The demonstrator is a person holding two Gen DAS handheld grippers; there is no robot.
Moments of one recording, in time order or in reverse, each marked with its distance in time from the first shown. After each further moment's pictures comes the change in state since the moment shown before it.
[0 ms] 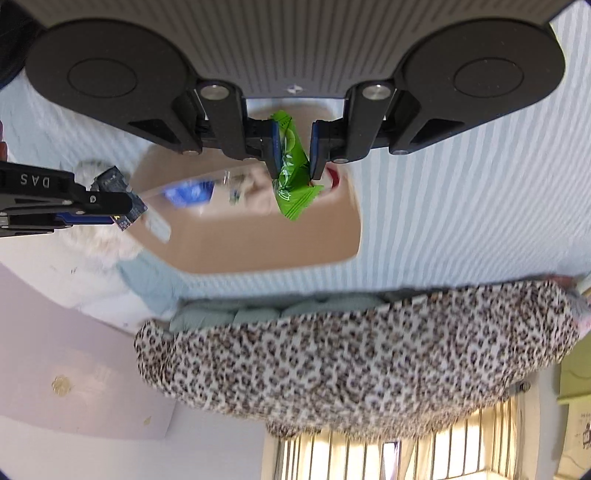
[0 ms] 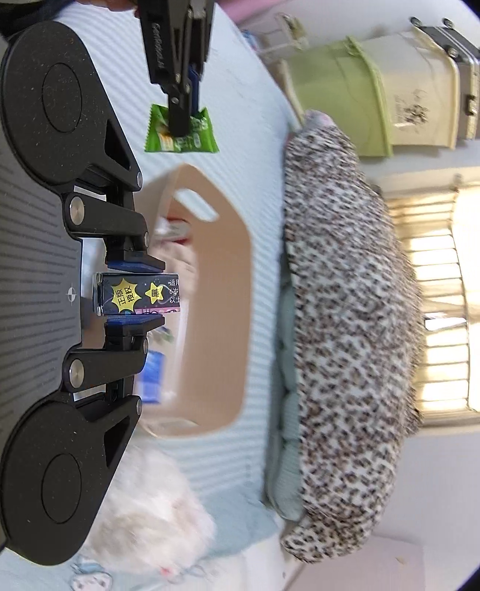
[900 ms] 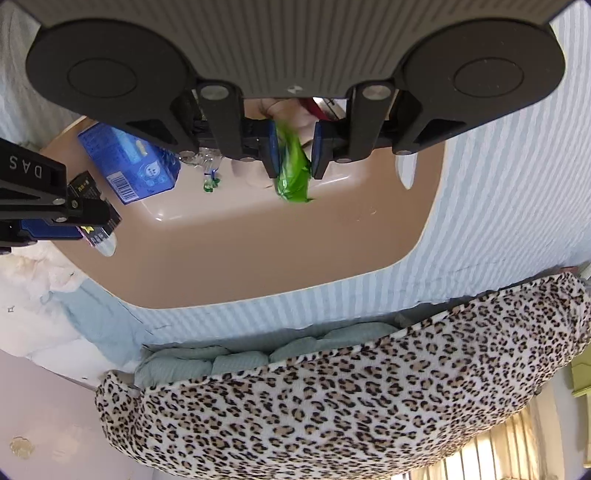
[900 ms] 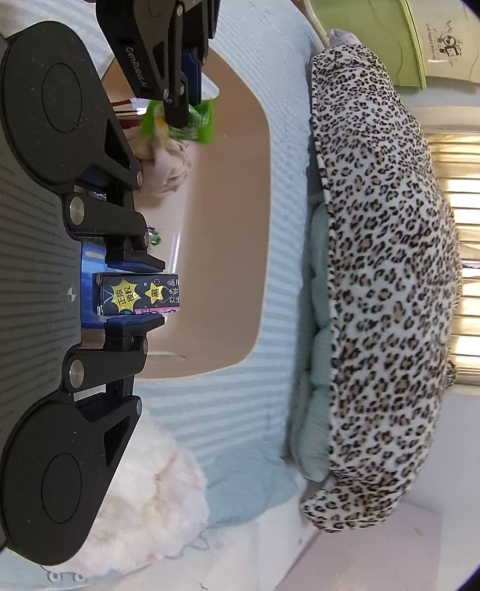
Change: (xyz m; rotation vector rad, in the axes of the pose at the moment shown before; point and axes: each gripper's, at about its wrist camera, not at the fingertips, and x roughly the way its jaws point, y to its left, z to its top) left arm 0.149 -0.049 0.023 0.066 0.146 0.135; right arm 0.105 -0.043 0.020 0.010 0.129 -0.201
